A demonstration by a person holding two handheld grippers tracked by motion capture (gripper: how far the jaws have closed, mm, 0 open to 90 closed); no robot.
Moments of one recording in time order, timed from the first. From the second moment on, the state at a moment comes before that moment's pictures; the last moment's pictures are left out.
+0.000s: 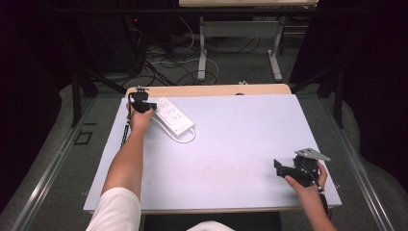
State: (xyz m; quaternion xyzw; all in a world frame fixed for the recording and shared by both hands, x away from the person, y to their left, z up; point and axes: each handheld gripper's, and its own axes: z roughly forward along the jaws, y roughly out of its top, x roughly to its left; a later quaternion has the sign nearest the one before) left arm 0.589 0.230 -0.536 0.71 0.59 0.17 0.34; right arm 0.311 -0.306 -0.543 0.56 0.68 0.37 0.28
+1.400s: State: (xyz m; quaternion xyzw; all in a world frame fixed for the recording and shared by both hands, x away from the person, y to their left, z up) left arm 0.554 0.229 -0.495 0.70 0.60 0.19 0.34; right arm 0.320 -0.301 -0.544 0.55 0.69 0.40 0.26
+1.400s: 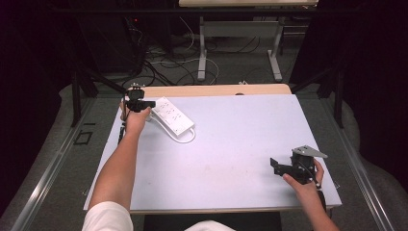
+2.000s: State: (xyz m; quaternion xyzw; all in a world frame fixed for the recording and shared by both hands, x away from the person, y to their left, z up) left arm 0.534 0.226 -0.478 0.71 0.58 0.18 0.35; right arm 0.319 -0.302 -0.541 0.54 0.69 0.41 0.25
